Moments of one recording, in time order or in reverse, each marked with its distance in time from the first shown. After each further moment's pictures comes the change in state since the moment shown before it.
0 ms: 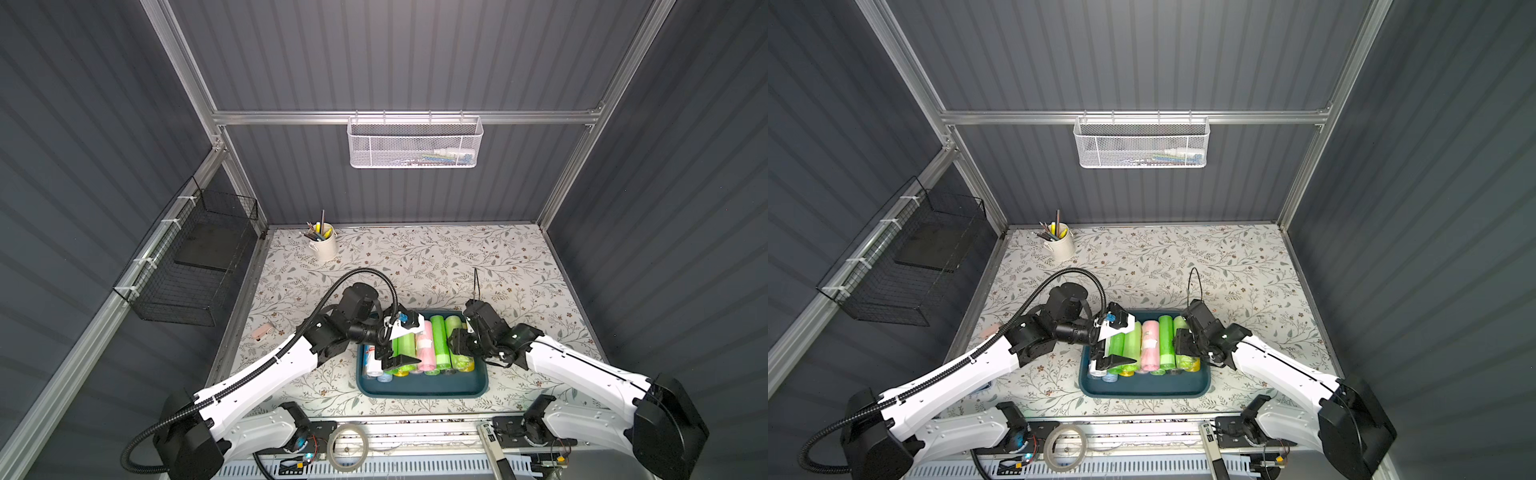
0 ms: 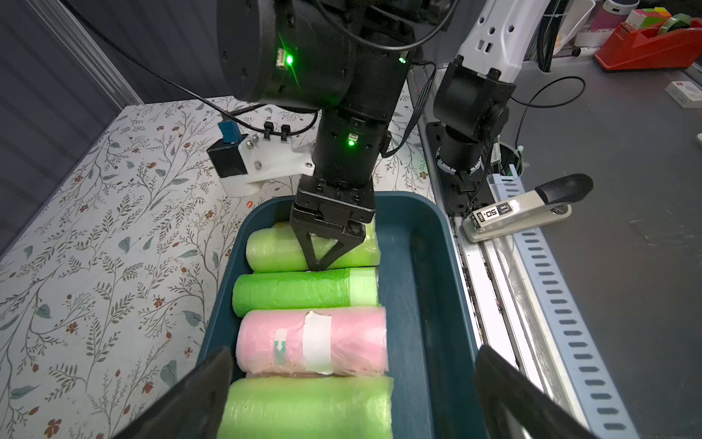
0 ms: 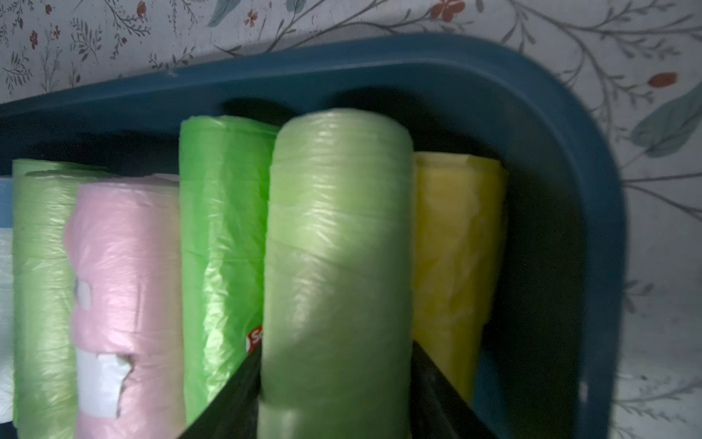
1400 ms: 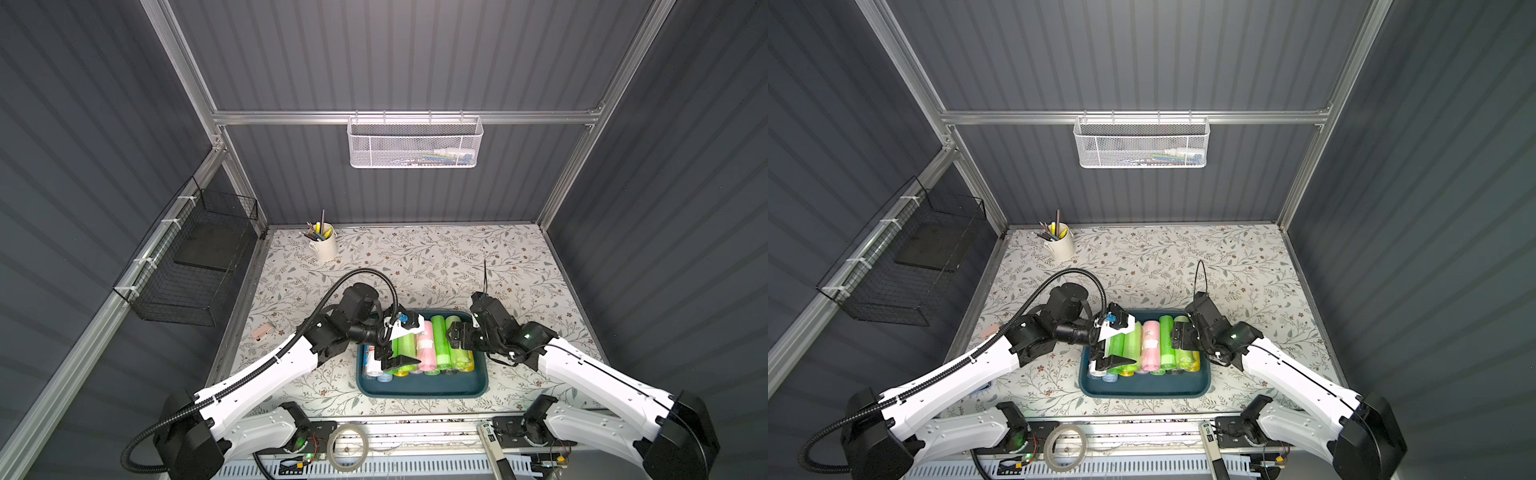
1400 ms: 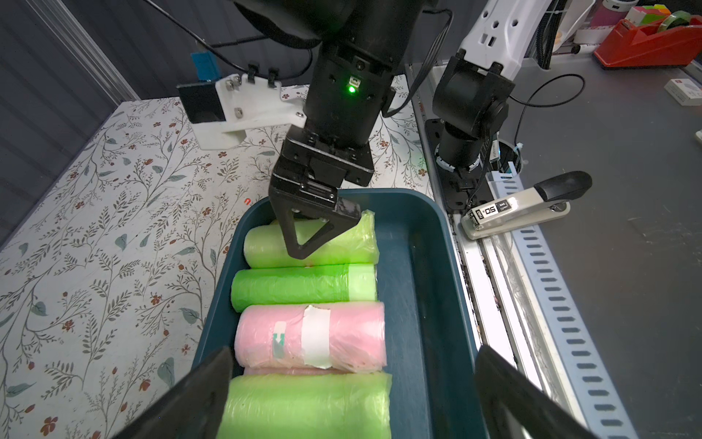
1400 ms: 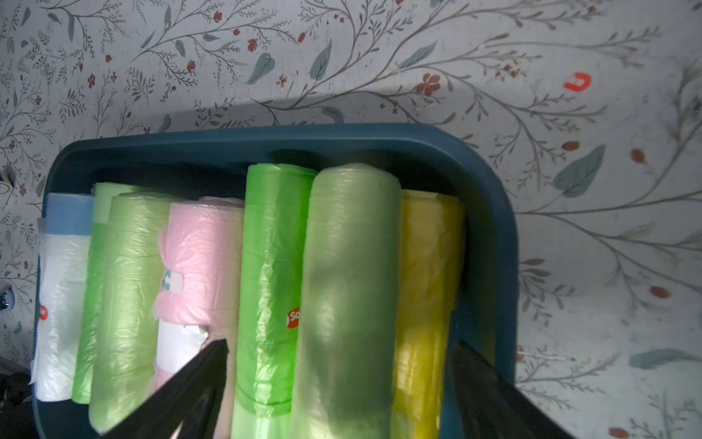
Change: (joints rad) left arm 0.000 0.002 0.000 -0.006 -0.003 0.003; right arm 0.000 -0.096 0.082 -0.108 0.071 -0.035
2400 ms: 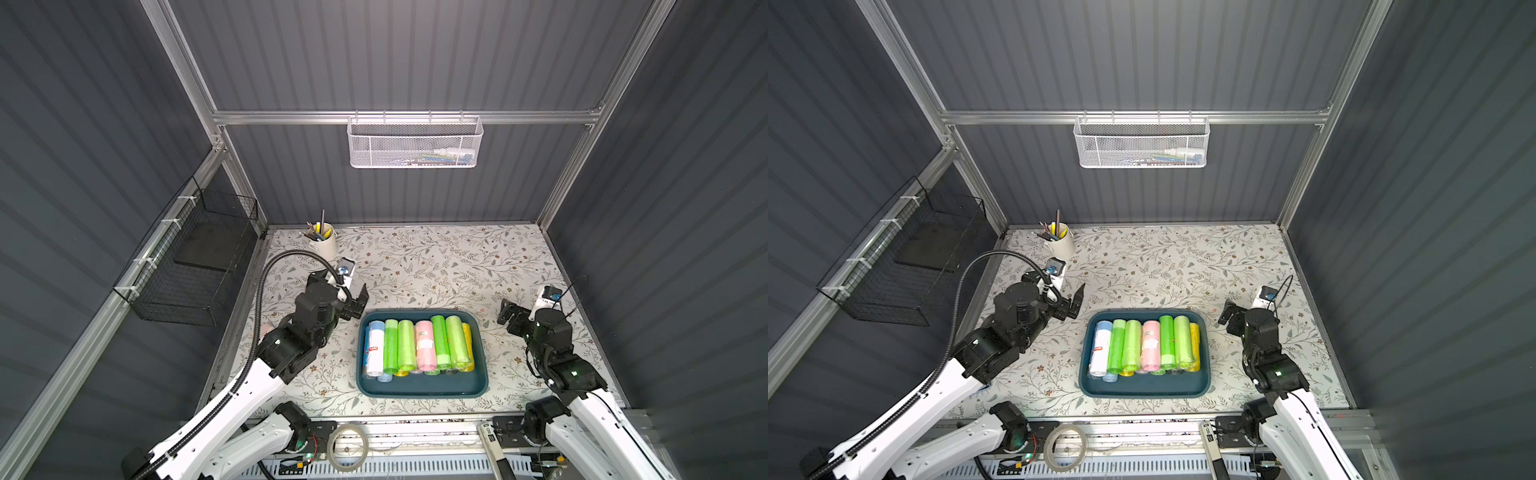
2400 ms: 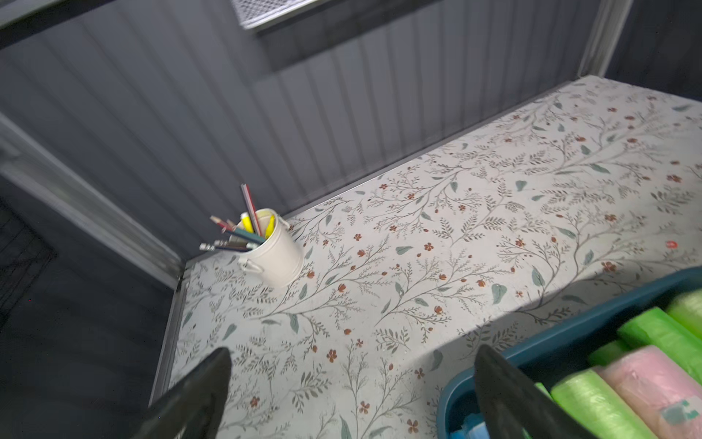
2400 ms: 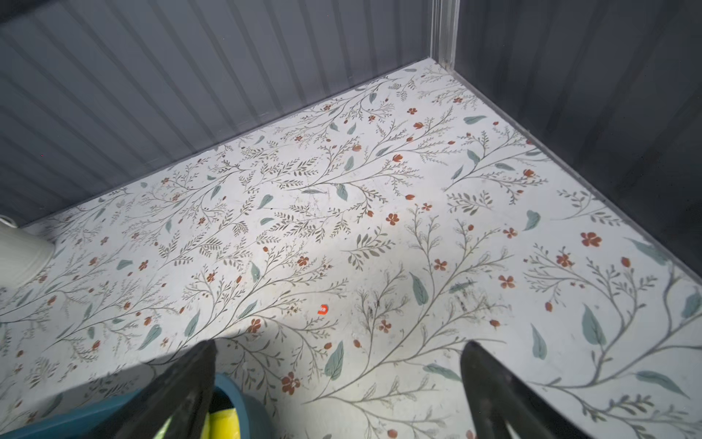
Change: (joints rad) left arm 0.124 -0.313 -0.052 0.047 -1.108 -0.446; right arm -0.425 -0.454 -0.264 0.317 0.293 -0.271
